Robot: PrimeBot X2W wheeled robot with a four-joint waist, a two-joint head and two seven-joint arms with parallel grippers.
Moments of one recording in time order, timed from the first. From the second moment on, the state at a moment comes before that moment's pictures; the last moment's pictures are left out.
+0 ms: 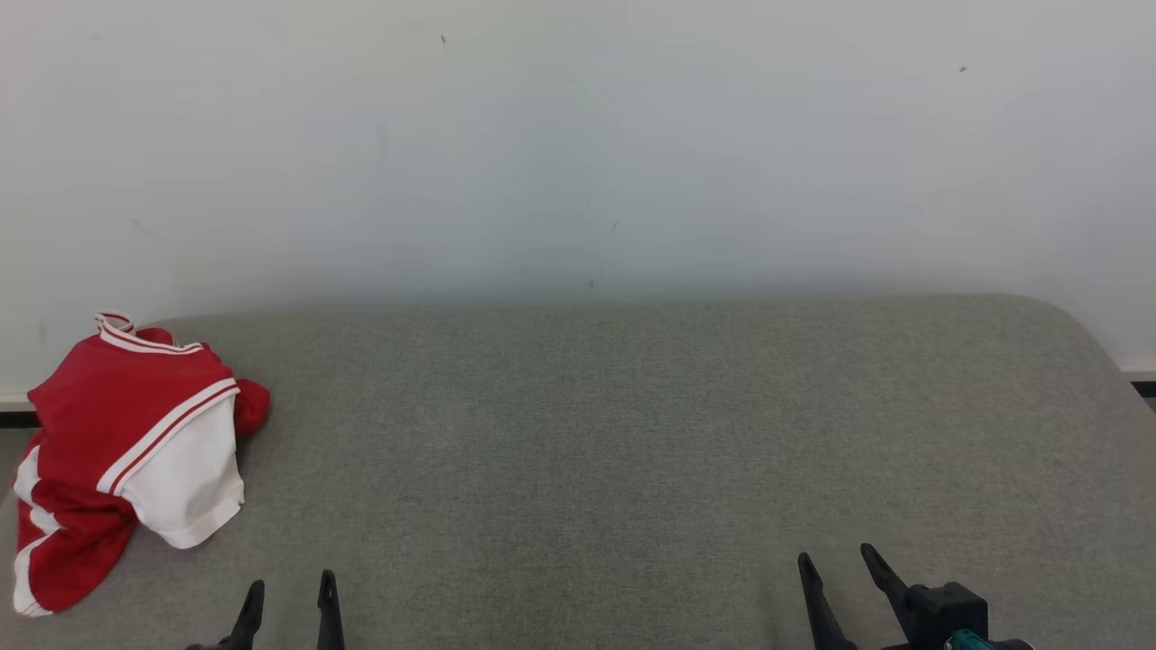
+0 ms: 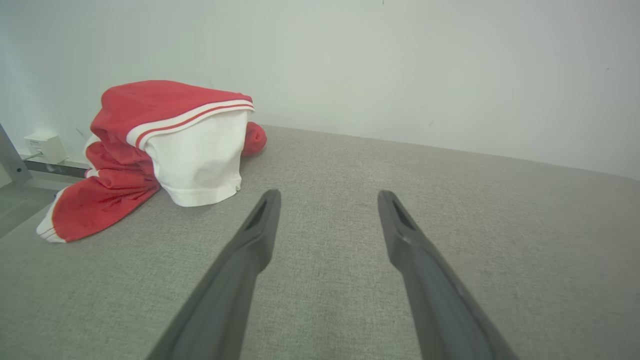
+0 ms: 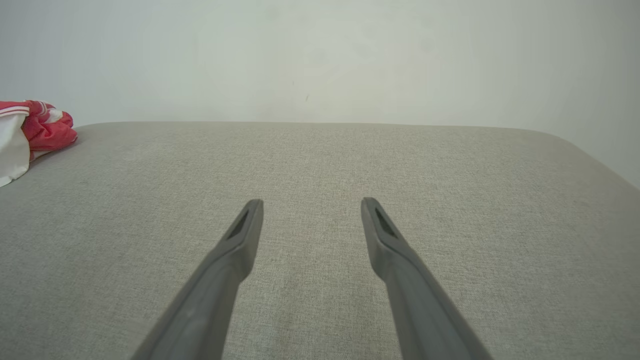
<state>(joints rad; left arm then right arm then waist) 0.01 0.05 0.01 0.34 -0.16 0.01 -0.26 -0.05 -0.05 0.09 0.43 0.09 0.13 -0.17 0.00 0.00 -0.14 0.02</state>
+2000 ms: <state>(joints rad) 0.05 0.07 0.08 0.20 -0.19 0.08 -0.19 -0.16 -0.05 0.22 0.54 0.17 0.13 -0.25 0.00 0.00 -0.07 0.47</state>
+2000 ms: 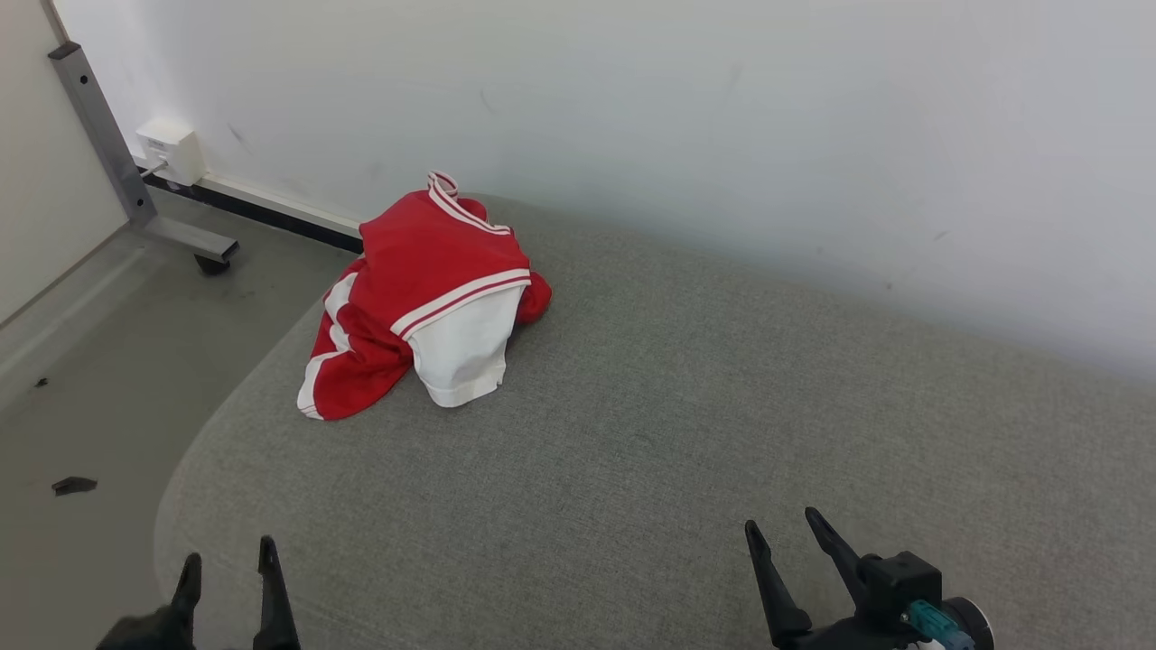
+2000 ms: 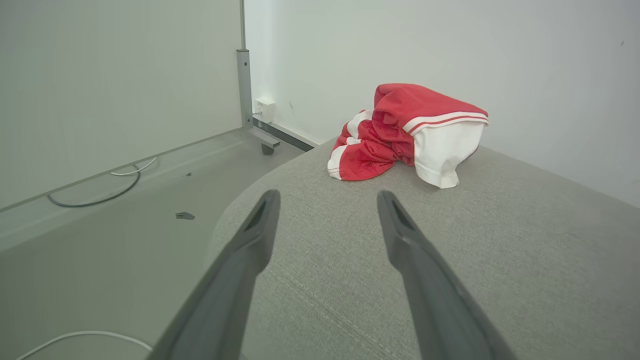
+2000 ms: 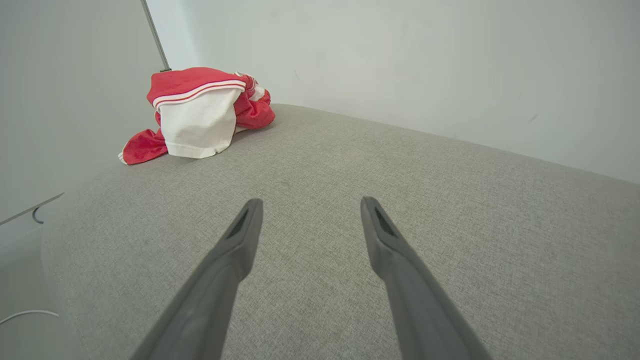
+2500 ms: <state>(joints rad) -0.45 0.20 0.21 0.45 -0.43 -0.03 0.03 -0.23 -0.05 0.28 0.33 0.05 0.13 -0.17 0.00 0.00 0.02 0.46</state>
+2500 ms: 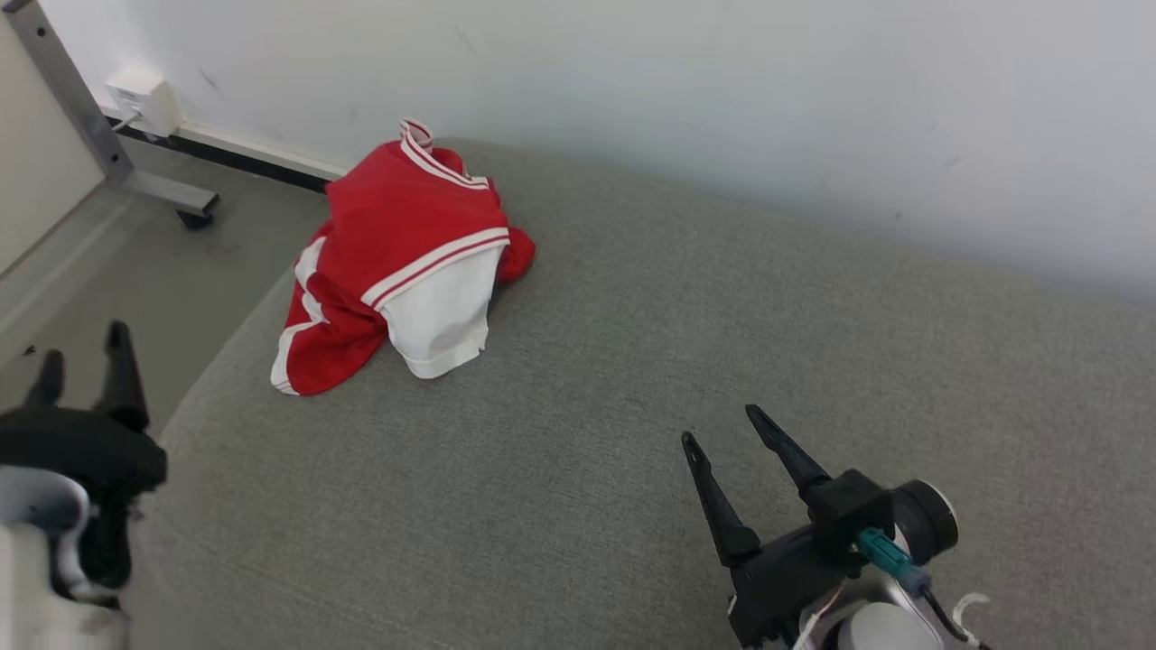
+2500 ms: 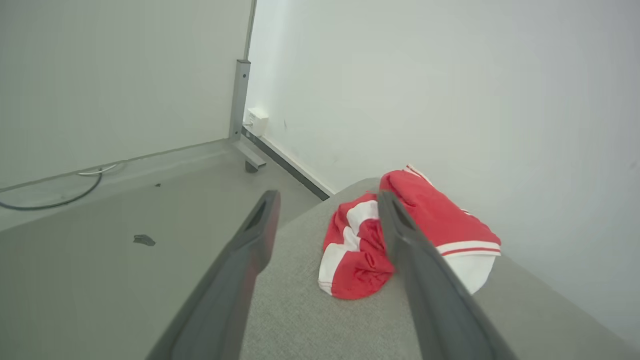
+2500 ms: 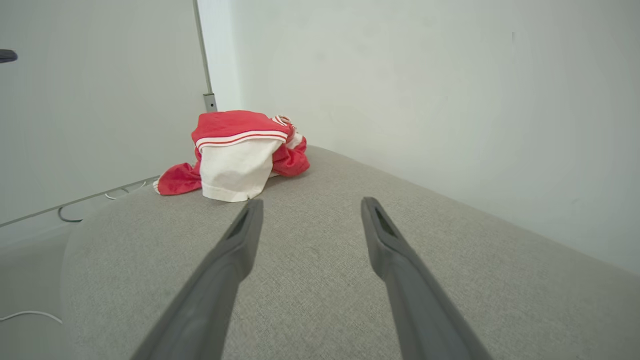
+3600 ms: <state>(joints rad) -0.73 0.44 0.41 0.48 -0.73 0.17 0.56 -0.31 -0.05 0.31 0.14 0.04 0.13 -0.14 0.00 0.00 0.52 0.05</state>
